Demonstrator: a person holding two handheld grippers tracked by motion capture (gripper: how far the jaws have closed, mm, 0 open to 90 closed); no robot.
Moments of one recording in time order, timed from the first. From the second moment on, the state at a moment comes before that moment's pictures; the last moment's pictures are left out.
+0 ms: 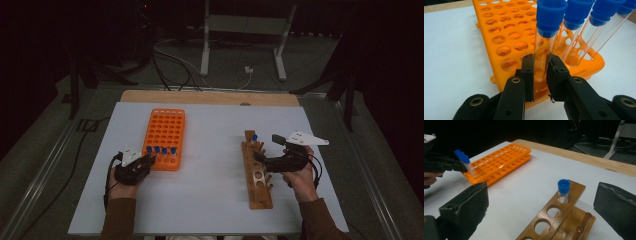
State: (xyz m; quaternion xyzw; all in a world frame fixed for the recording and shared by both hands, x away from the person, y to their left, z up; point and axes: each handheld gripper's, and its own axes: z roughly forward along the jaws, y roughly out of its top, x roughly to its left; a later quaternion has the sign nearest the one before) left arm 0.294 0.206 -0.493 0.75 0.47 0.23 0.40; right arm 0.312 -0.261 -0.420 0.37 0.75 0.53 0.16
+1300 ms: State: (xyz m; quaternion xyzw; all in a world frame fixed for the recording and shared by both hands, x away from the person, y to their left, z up) left arm 0.275 0.213 -0.448 0.66 0.47 0.24 0.53; right arm 0.317 -0.261 -0.418 0.37 0.75 0.52 0.16
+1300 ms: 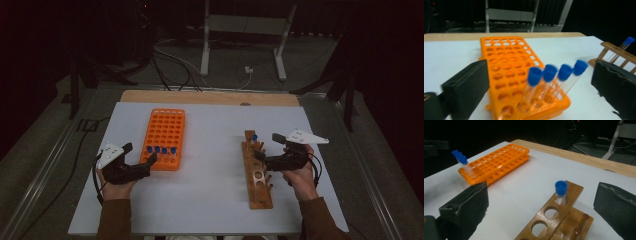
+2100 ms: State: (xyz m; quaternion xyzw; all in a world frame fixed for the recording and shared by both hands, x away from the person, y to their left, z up) left arm 0.284 0.160 -0.445 0.70 0.41 0.21 0.54; right arm 0.352 -0.253 -0.427 0.39 0.77 0.48 0.17
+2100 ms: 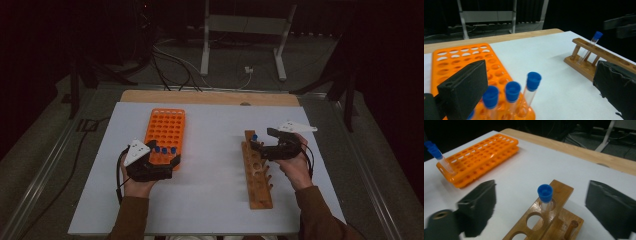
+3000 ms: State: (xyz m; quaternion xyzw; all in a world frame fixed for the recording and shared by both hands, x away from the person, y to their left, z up) left arm 0.284 0.148 -0.446 0.71 0.40 0.20 0.54; right arm 0.376 -0.239 -0.454 0.38 0.80 0.43 0.18
